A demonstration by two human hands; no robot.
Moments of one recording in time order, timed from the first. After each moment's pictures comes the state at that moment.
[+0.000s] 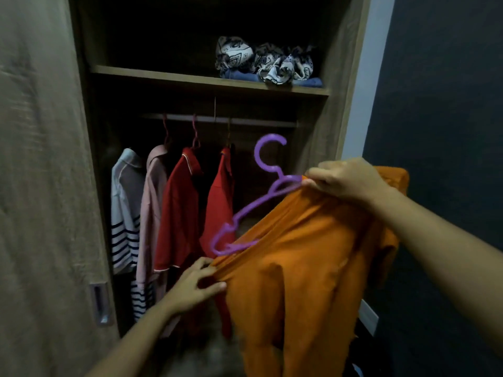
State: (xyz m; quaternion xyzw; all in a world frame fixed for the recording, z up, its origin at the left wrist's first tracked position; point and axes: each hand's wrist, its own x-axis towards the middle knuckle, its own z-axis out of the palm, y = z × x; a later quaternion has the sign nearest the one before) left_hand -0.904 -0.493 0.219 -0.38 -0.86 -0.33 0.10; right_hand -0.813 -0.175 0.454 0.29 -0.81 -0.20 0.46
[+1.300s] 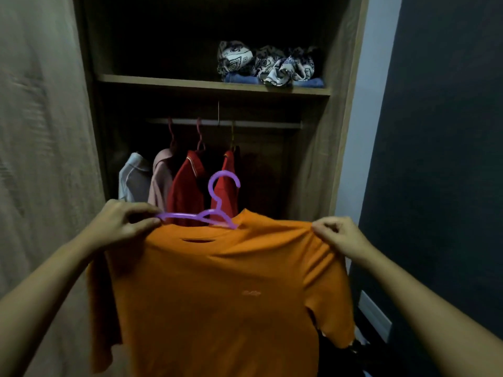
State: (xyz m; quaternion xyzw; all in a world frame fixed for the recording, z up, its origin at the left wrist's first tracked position) left_hand -0.884 -0.594 0.377 -0.35 -0.86 -0.25 0.25; right_hand -0.810 -0.158 0.345 0.11 -0.88 0.43 0.19
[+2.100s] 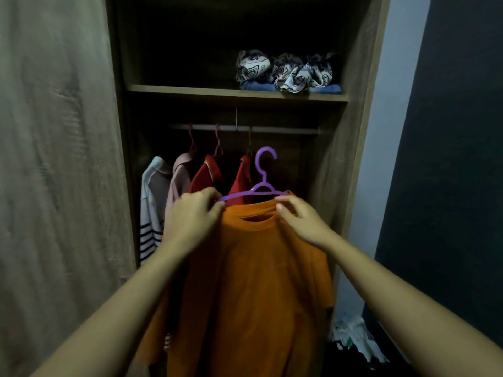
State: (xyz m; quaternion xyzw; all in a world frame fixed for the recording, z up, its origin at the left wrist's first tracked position) left_hand -0.853 -0.478 0.387 -0.16 -0.88 -0.24 0.38; right_hand -0.855 -0.240 0.374 0.15 -0.89 0.37 0.22
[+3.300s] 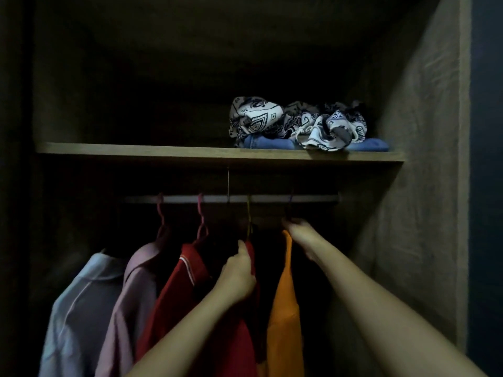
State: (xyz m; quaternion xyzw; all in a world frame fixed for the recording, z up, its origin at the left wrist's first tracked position) left_hand -1.141 -0.387 0.425 -0.18 -0.93 -0.29 0.13; right_hand -1.162 -0.222 0.473 -0.02 -0.78 0.58 0.23
